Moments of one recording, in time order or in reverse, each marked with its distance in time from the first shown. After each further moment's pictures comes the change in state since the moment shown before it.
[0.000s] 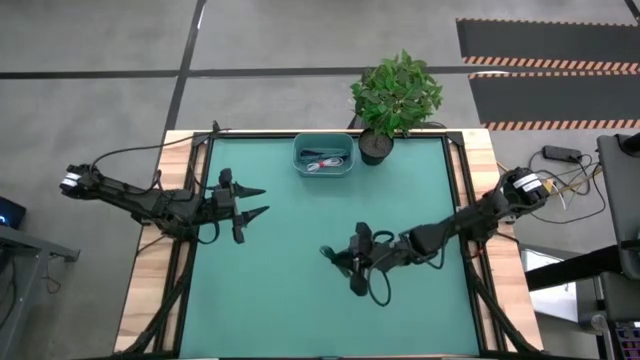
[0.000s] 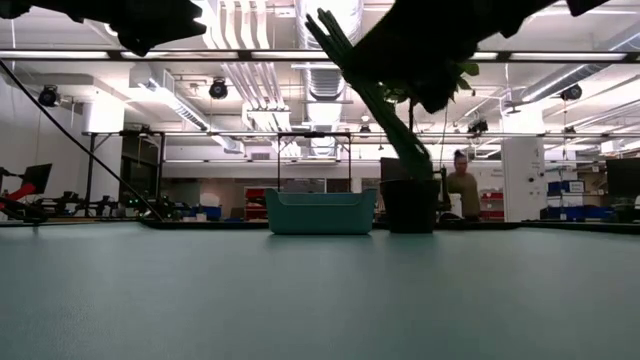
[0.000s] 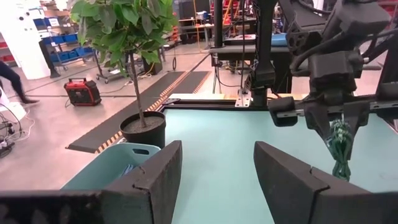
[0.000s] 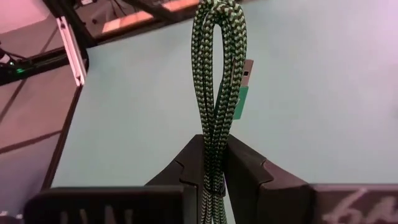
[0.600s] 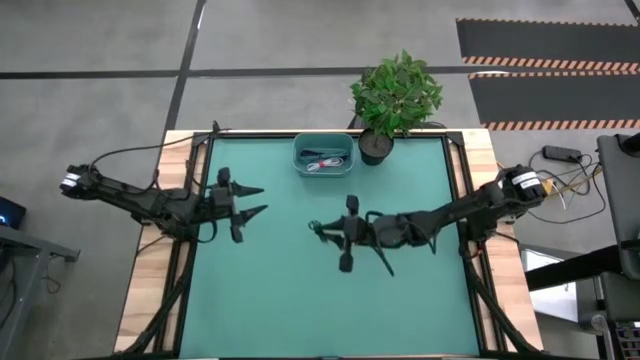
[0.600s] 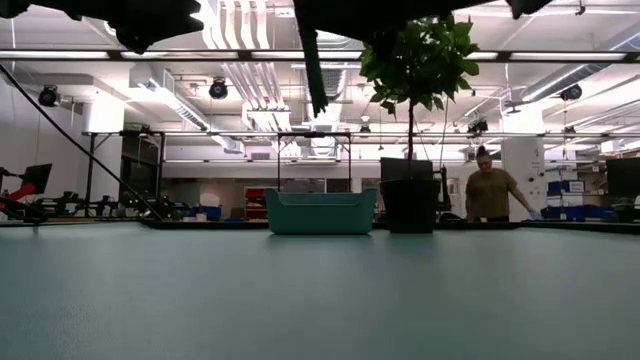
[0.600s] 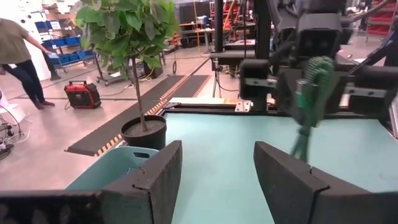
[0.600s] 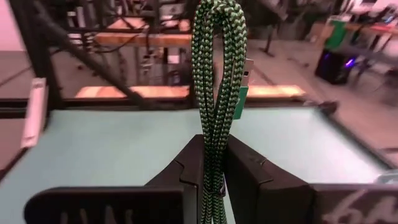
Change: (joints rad) left arm 0.000 -0.020 0.001 -0.001 0.000 0.002; right arm -0.132 0.000 0.026 0.327 0.026 -0.470
